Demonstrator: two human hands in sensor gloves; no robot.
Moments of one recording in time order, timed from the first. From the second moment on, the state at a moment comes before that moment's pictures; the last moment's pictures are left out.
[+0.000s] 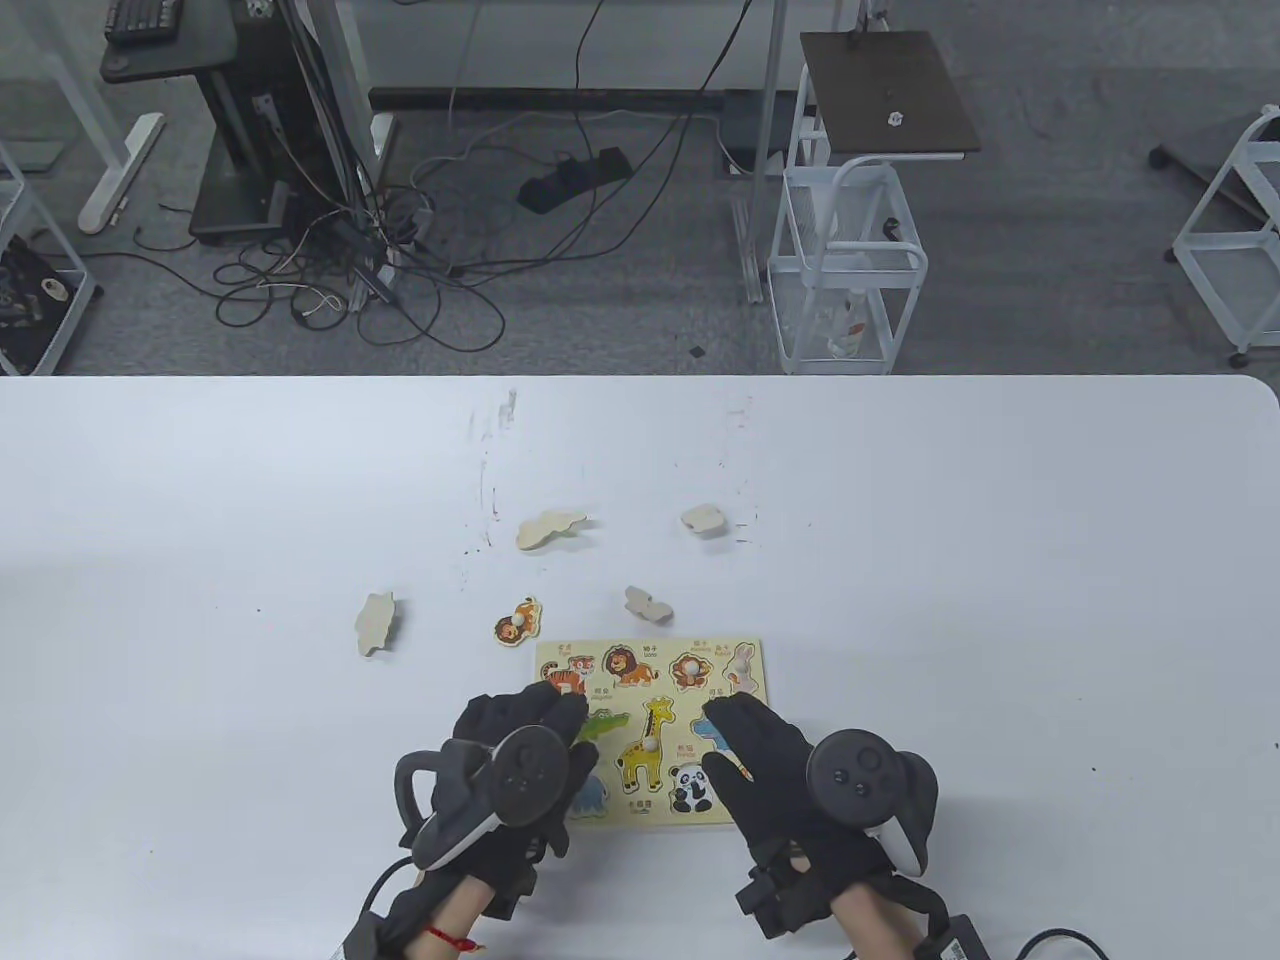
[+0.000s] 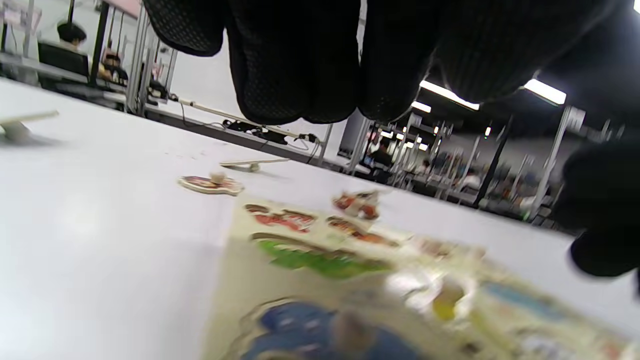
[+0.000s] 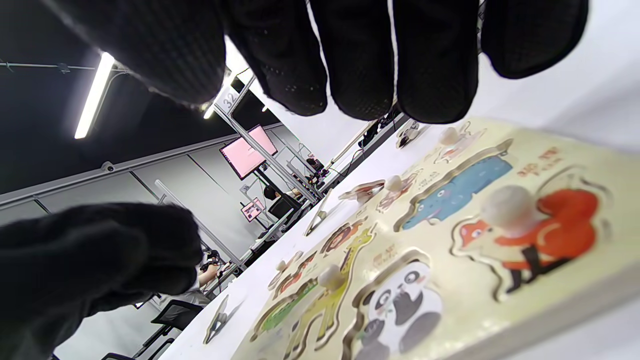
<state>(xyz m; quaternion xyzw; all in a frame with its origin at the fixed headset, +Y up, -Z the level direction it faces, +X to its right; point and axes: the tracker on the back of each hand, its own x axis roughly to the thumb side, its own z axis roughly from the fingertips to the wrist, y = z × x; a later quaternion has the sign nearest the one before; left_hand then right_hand) -0.160 -0.703 -0.228 0.03 -0.11 0.21 0.97 0.126 -0.738 -0.228 0.10 -0.02 0.91 0.41</state>
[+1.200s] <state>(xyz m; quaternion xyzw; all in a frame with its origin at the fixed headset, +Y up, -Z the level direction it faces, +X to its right) -0.195 -0.731 -0.247 0.01 -0.06 0.36 0.93 0.044 -0.676 -0.349 0.14 -0.01 0.98 0.12</state>
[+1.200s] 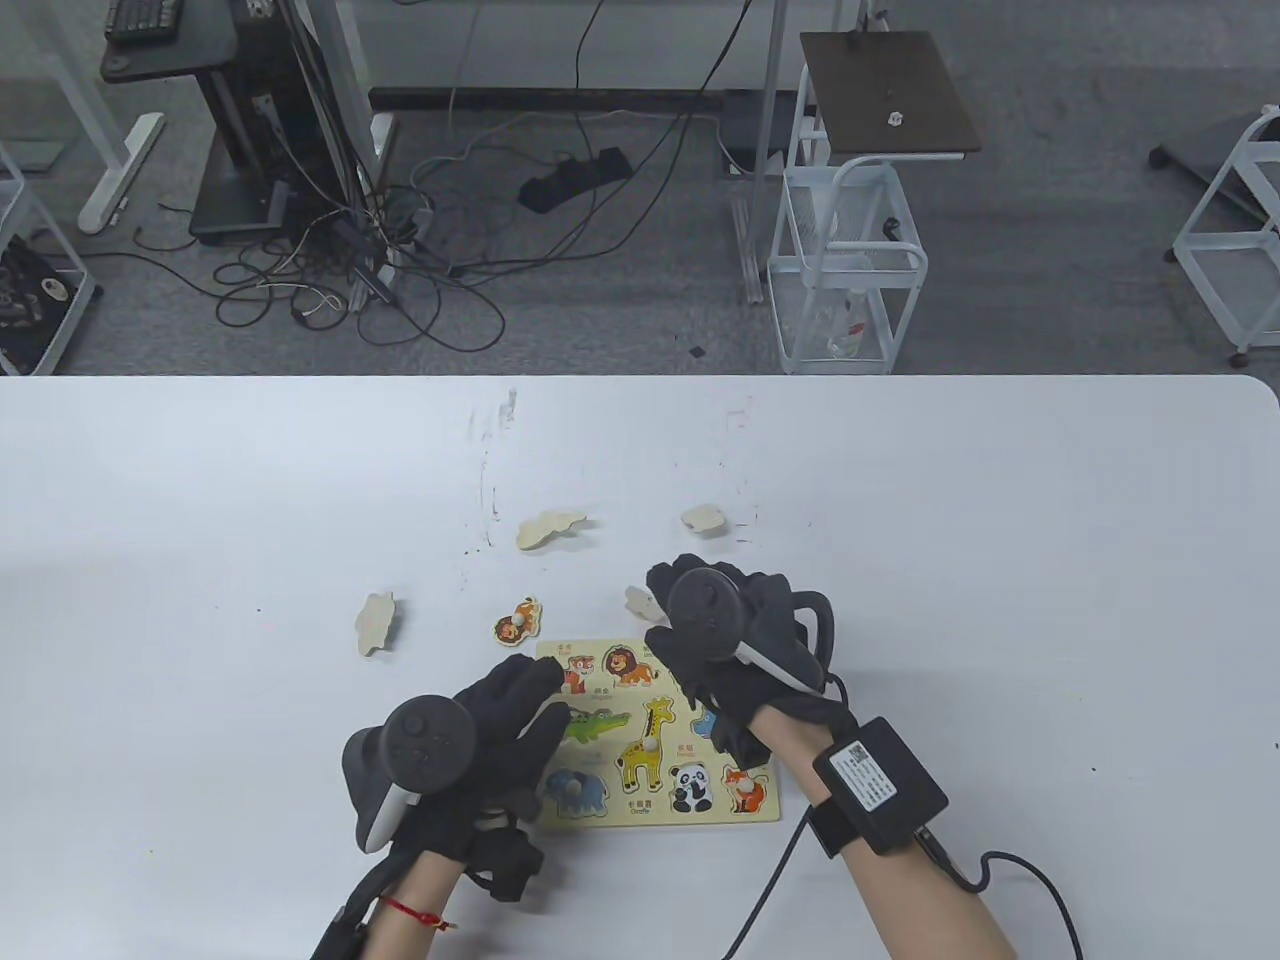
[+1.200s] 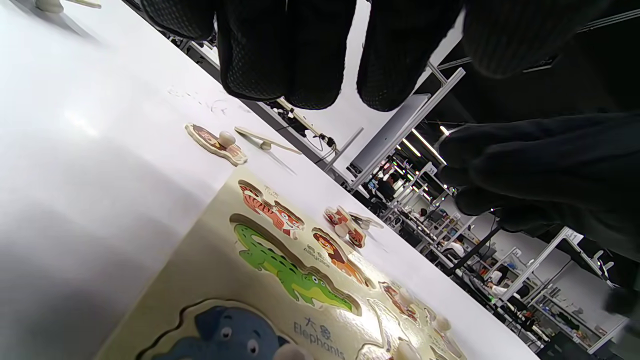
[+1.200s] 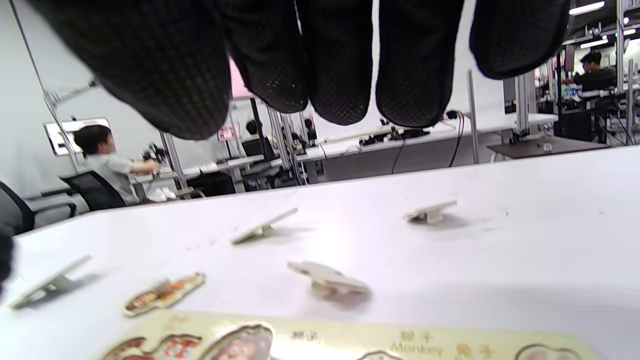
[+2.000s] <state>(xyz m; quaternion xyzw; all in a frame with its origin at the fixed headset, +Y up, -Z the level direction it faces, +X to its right) -0.186 -0.729 -0.244 0.01 -0.09 0.33 0.94 -0.002 -0.737 -0.408 0.10 0.02 0.99 -0.03</state>
